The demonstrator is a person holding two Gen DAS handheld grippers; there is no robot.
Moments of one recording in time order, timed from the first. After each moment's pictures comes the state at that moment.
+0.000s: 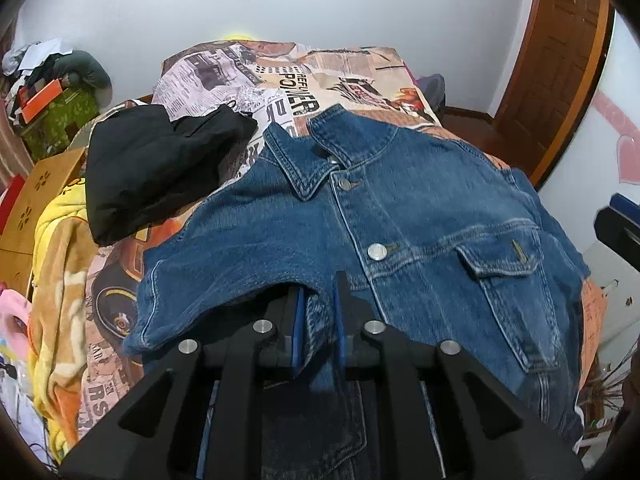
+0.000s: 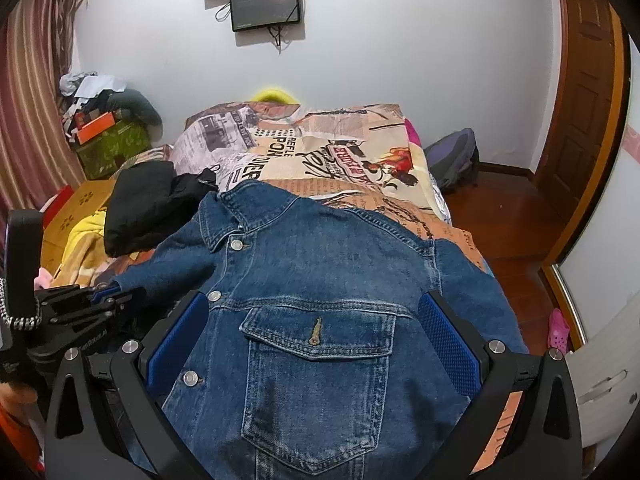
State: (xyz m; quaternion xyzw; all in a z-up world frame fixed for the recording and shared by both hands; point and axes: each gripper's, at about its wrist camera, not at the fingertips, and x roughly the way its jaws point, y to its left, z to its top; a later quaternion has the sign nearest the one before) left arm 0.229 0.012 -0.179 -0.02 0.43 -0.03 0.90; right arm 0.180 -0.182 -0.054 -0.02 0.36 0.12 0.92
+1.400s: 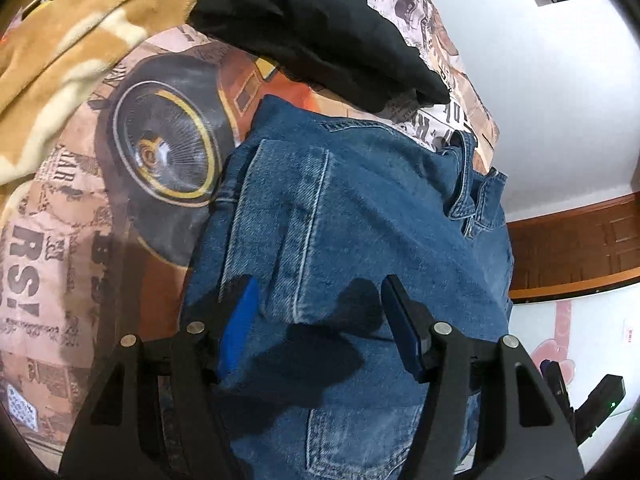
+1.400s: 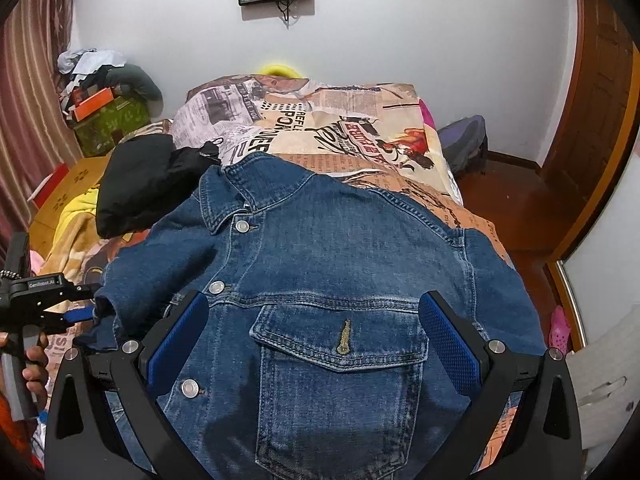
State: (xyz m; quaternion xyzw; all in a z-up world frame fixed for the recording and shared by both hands) left arm 0.210 0.198 -0.272 -0.42 0.49 0.02 0.76; right arm 0.200 -0.157 -0.079 -0.04 0.40 0.13 0.91
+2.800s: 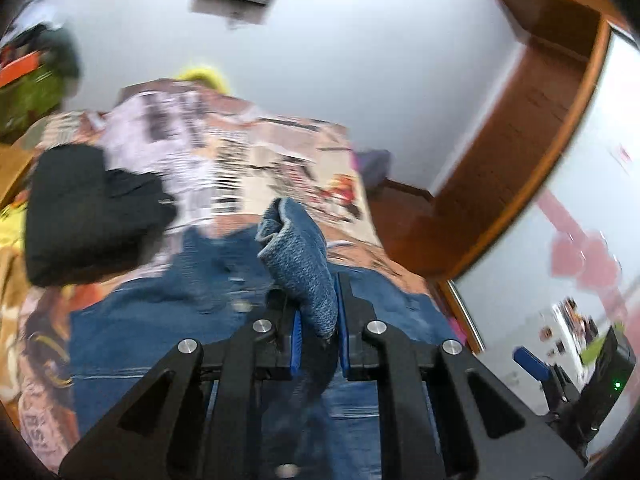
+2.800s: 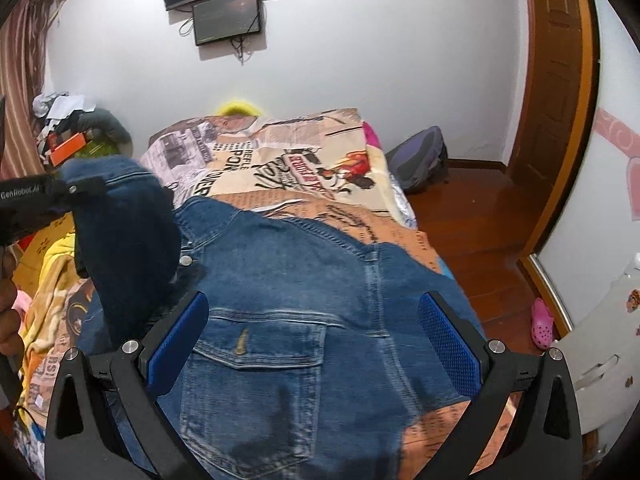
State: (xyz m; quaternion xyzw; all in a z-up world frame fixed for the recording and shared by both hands) left arm 0.293 -0.014 -0.091 -0.15 0.35 -0.13 0.92; right arm 0.190 -0.236 -0.052 0.00 0.35 0.07 0.93
